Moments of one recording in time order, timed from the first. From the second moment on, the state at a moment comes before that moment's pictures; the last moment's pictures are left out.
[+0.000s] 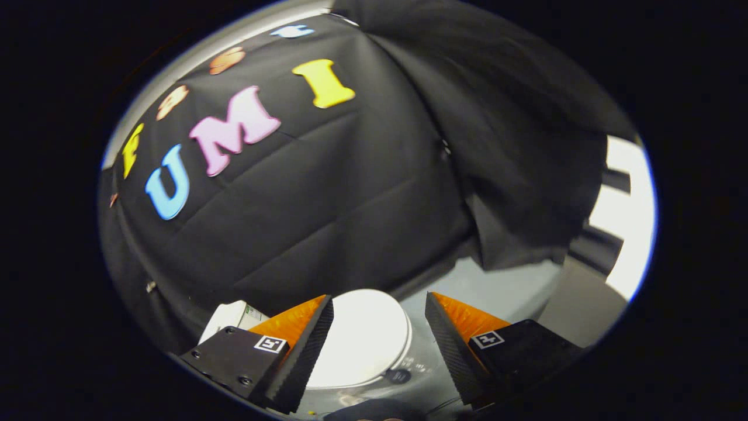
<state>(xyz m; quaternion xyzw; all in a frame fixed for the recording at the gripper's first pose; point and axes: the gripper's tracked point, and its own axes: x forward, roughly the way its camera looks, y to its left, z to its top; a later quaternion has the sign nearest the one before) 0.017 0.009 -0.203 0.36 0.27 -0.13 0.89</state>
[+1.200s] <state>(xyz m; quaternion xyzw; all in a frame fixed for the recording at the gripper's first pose) -0.053 0.086 -0.398 0.59 0.42 -0.17 0.67</state>
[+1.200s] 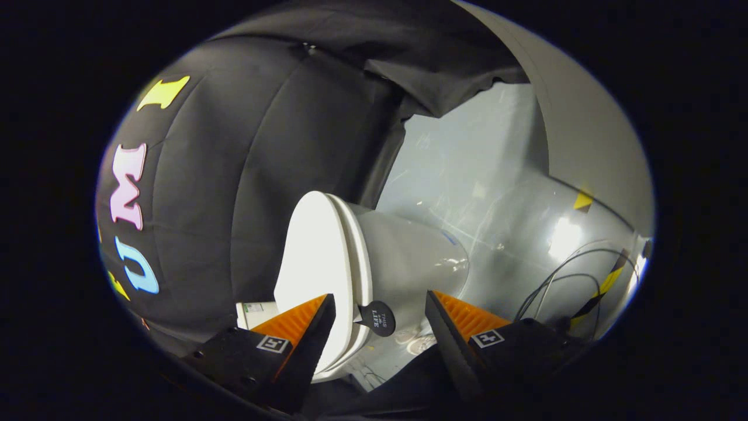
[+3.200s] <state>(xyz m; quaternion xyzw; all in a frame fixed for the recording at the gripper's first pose) -0.029 0.118 -0.360 0.52 0.46 -0.05 0.72</state>
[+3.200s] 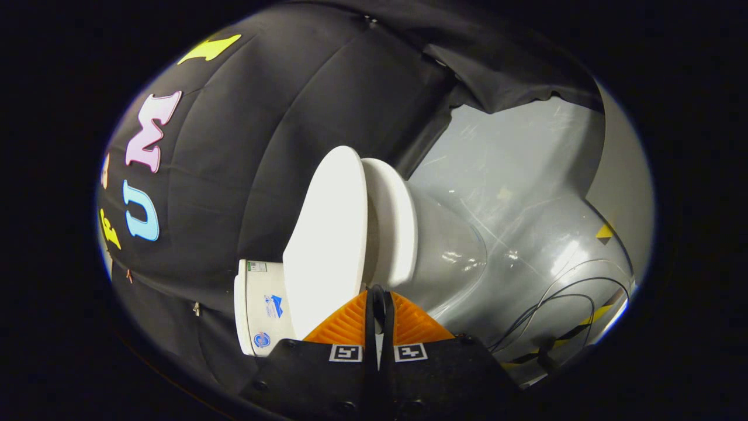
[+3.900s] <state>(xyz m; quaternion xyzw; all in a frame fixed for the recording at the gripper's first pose) 0.006 0.155 -0.228 0.50 0.41 0.06 0.76</state>
